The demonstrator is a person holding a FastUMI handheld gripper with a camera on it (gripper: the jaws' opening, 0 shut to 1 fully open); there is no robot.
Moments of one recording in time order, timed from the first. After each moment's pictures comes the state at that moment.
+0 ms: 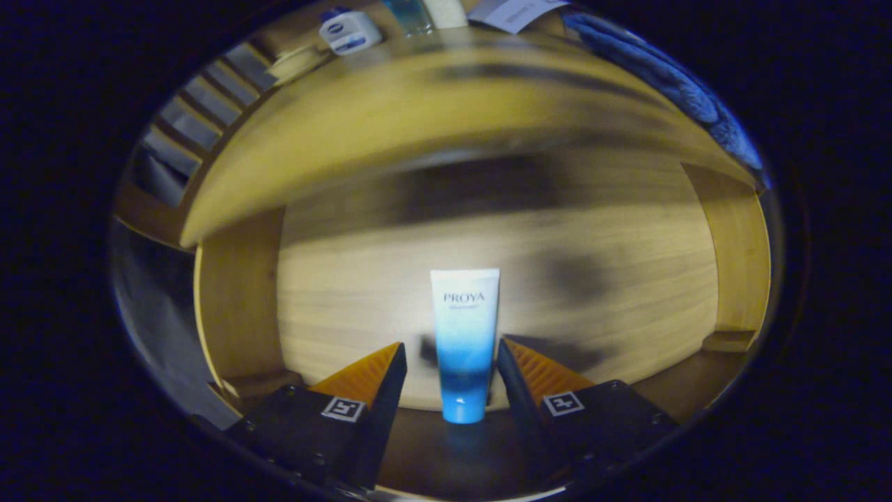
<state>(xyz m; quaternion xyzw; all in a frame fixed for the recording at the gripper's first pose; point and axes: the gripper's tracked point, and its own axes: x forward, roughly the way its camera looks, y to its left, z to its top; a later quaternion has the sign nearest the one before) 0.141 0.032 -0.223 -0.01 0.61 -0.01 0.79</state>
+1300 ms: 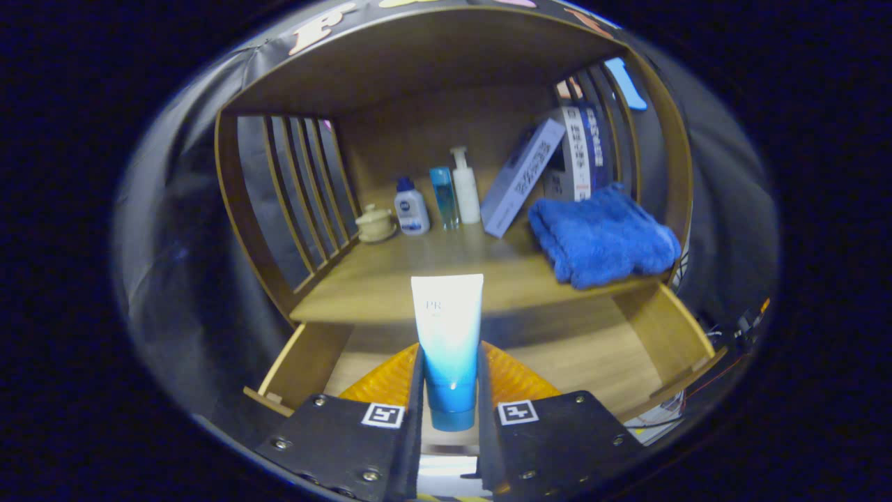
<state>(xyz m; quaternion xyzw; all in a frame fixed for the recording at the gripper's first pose) 0.167 0.018 -0.030 0.02 0.21 0.05 0.98</state>
